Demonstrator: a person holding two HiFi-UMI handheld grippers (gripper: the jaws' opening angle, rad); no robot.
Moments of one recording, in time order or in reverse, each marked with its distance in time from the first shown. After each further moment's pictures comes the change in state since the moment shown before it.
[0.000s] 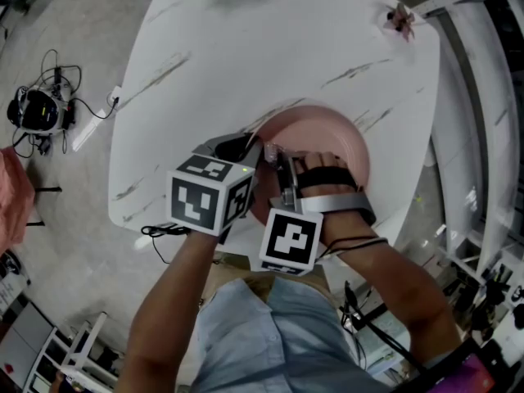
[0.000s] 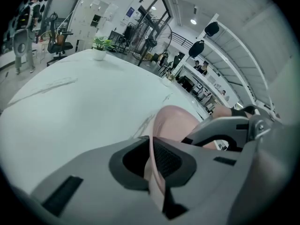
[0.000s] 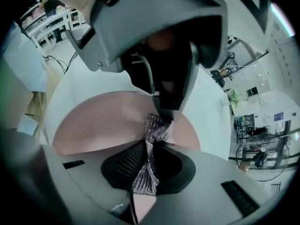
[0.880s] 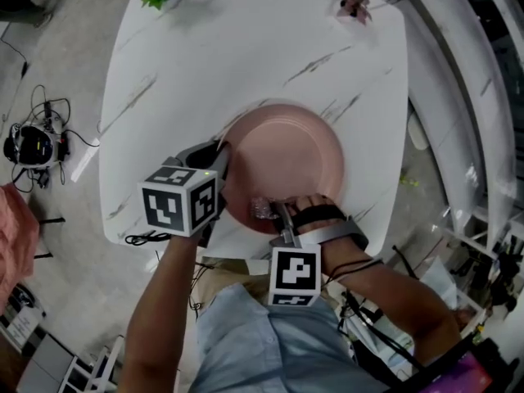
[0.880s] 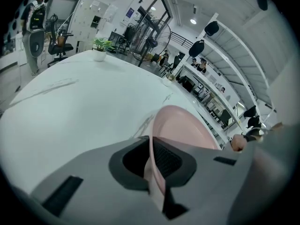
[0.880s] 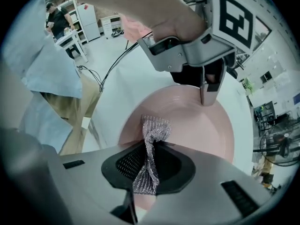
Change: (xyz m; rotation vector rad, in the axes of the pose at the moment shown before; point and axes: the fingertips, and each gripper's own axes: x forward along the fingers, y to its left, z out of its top) left arm -0.001 0.001 -0.001 0.010 -0.007 0.015; right arm -0.040 0.096 -0.027 0.053 -0.051 0.240
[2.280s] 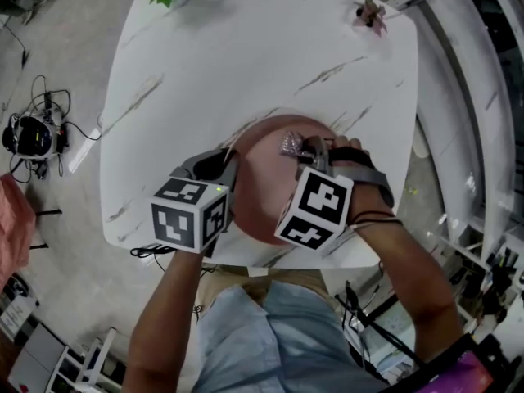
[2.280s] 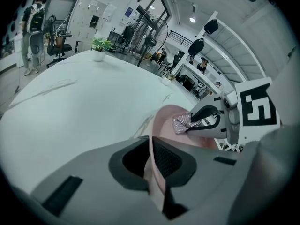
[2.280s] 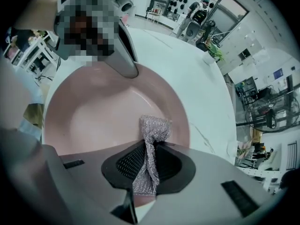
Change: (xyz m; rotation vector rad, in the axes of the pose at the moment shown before) left arm 0.002 -0.004 0.001 0.007 0.010 0.005; right arm 0.011 -0.137 -0.058 0.236 0.129 -0.142
